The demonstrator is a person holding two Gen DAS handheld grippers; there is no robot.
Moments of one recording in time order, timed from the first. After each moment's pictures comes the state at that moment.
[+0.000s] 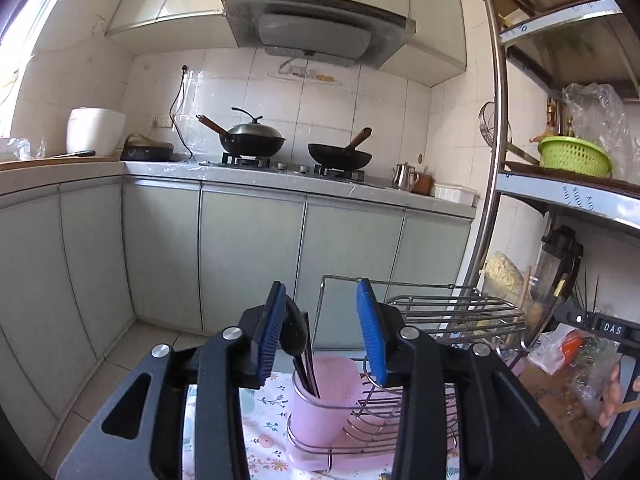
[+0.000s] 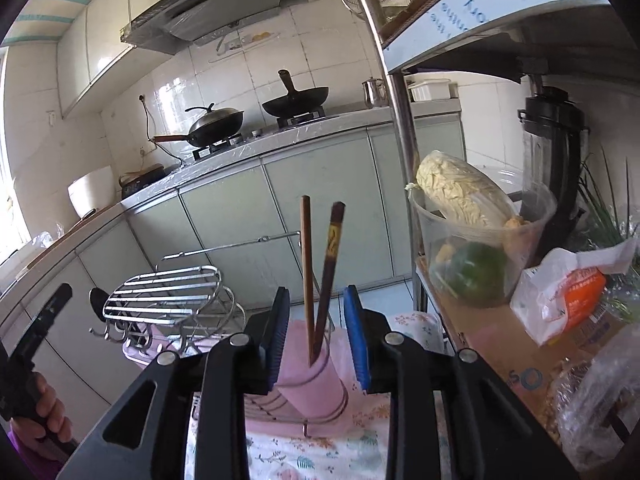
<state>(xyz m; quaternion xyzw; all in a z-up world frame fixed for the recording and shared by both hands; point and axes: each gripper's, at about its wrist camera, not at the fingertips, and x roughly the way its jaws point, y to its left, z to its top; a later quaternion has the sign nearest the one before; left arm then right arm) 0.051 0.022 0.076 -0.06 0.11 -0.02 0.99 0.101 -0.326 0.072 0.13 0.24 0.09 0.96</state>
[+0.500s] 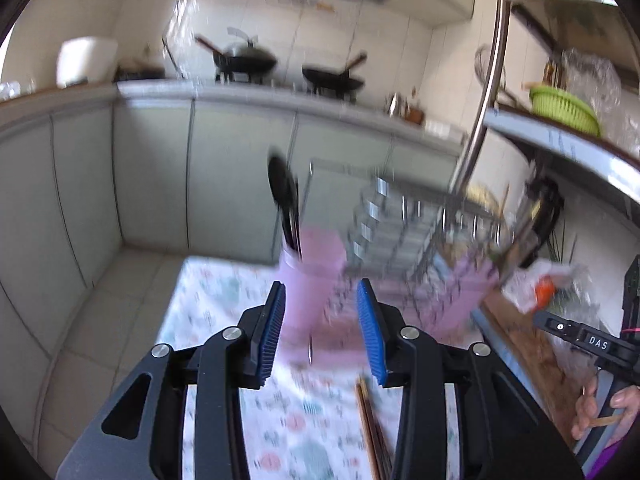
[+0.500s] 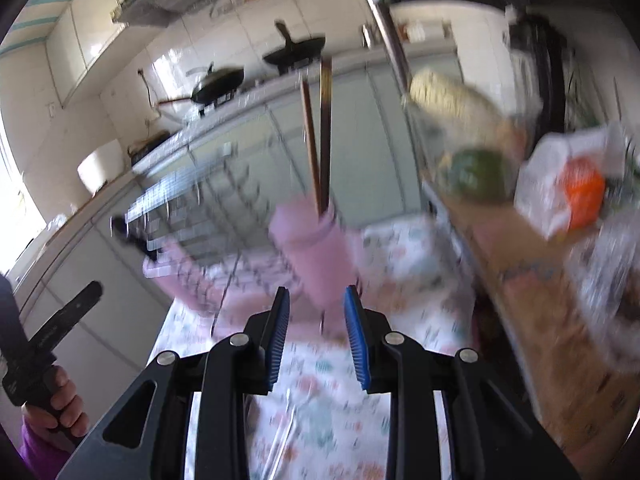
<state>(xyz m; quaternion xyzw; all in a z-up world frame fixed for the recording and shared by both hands) 0.019 0.020 0.025 -0.09 0.26 -0.06 0.96 0.041 -0.320 0.013 0.16 0.34 0.12 0.92</state>
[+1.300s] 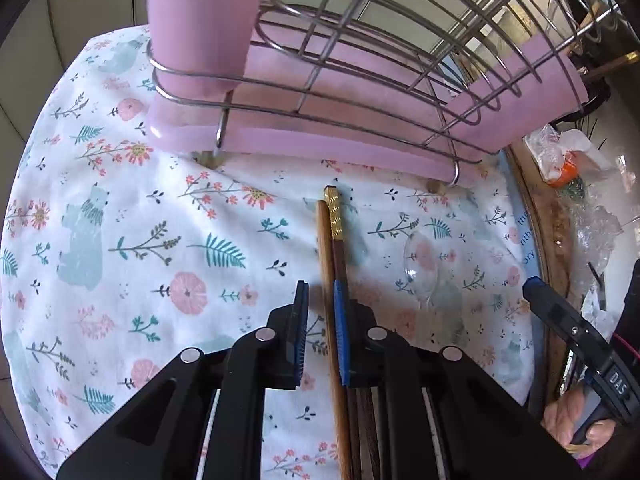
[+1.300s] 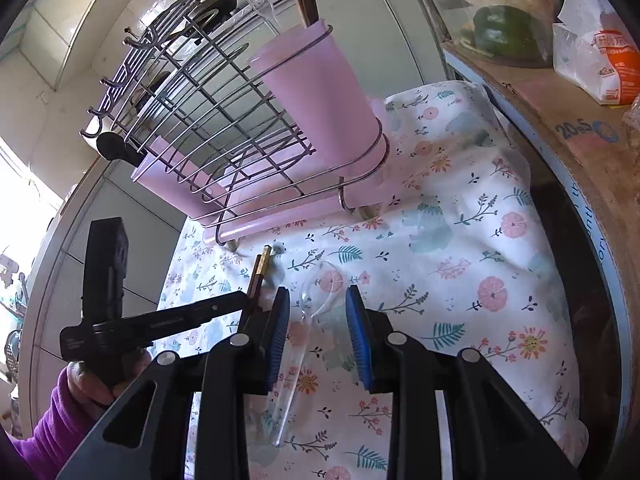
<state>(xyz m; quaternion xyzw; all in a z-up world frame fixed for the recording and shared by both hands) 0.090 -0.035 -0.119 -0.11 0.58 -0.12 0.80 0.047 -0.298 -0.071 0.21 0.46 0.18 0.84</state>
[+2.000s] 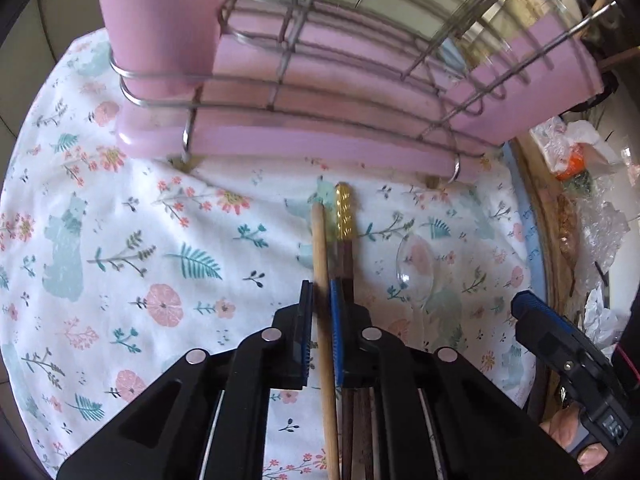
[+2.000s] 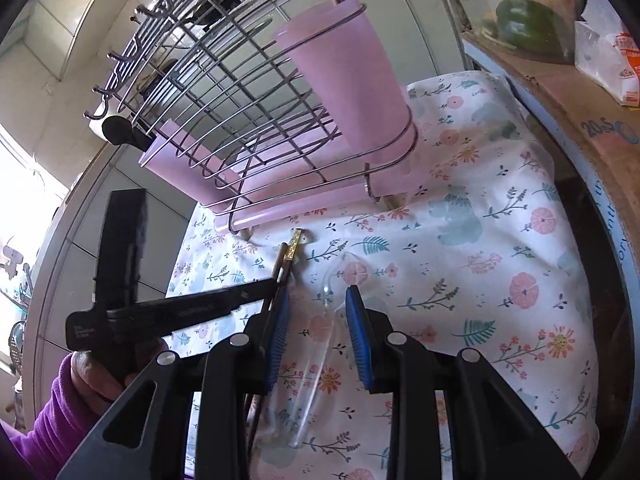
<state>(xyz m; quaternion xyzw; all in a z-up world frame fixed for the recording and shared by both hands) 0.106 -0.051 -0.125 -0.10 0.60 -0.12 0.78 0.055 -0.279 -0.072 0.20 0.48 0.20 0.83</state>
